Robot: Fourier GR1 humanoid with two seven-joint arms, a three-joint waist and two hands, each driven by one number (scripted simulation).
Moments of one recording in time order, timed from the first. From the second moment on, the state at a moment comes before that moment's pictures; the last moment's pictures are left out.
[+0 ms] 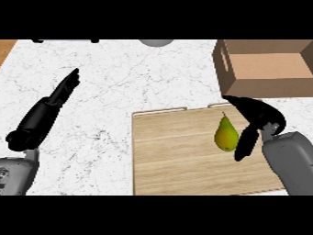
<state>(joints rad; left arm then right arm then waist) -0.21 0.33 -0.06 -1.53 -0.05 -0.15 -0.09 -0.41 -0.35 0.24 -1.43 0.50 0.62 0.69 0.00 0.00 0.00</state>
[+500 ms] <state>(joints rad) -0.20 0.29 -0.04 -1.58 -0.08 -0.17 -0.04 -0.40 -0.32 0.23 -1.36 0.61 0.58 0.53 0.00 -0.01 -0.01</state>
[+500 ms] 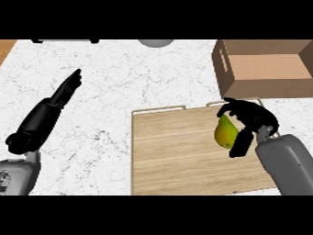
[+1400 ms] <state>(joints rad) -0.22 0.27 -0.01 -1.52 -0.11 -0.20 -0.09 -0.43 -0.37 0.46 -1.56 0.75 0.43 -0.09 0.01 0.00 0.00</state>
